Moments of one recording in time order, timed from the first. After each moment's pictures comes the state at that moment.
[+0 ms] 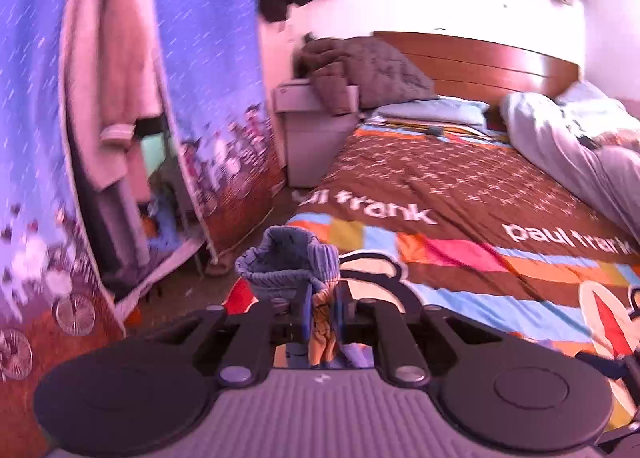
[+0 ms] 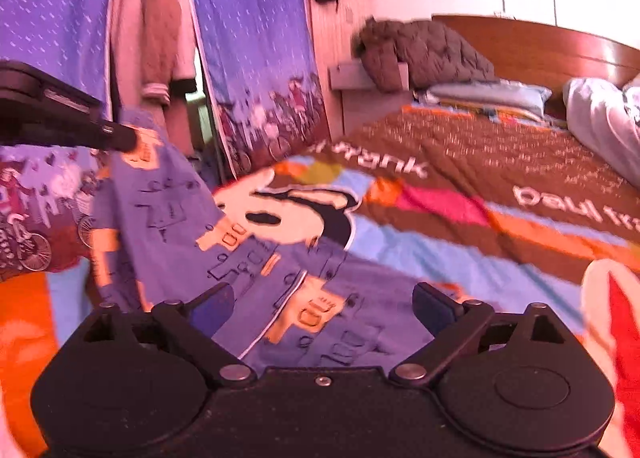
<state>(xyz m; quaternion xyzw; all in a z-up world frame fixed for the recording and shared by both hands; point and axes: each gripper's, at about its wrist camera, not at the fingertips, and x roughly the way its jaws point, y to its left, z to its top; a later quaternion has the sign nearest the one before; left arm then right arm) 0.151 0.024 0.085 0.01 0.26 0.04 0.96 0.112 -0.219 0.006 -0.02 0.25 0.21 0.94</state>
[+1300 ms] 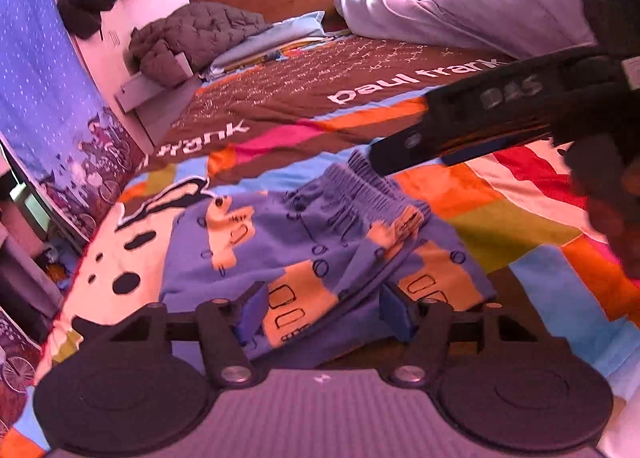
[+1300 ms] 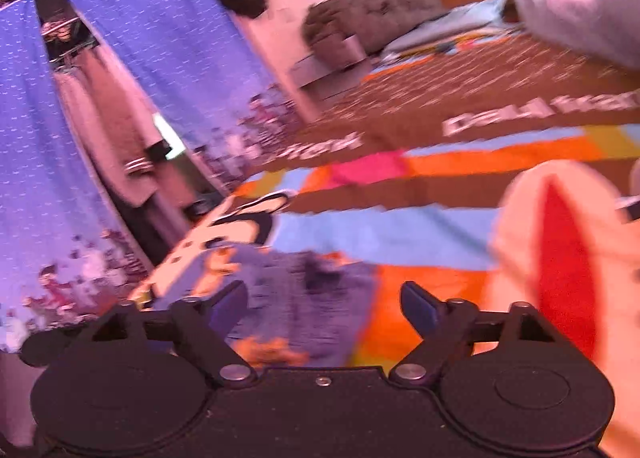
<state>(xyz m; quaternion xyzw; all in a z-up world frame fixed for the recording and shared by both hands) 0.110 -0.149 -0.035 0.19 0.34 -0.11 0.91 0.151 -0.365 -0.022 0.17 0.32 0.26 0.90</state>
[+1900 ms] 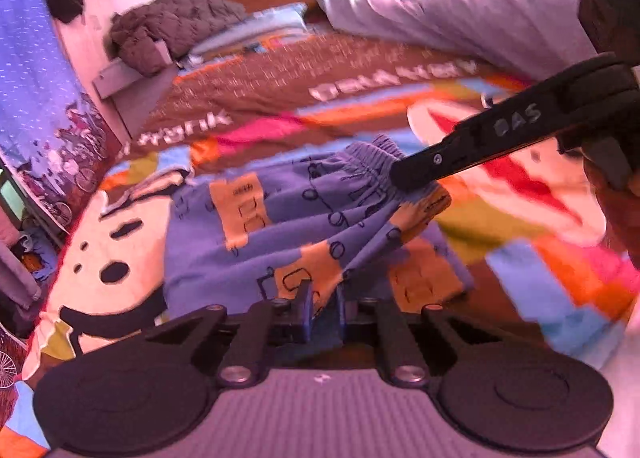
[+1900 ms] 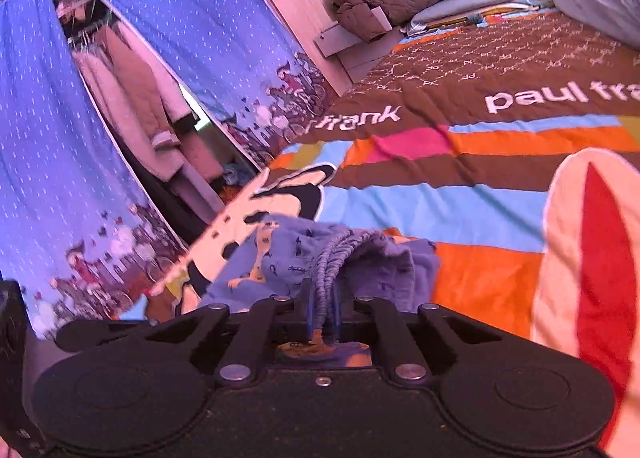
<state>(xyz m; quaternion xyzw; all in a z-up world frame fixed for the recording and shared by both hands) 0.107 -0.132 -0.026 0.18 0.37 -0.15 0.90 0.136 -0.354 0.001 0.15 0.37 0.26 0.88</state>
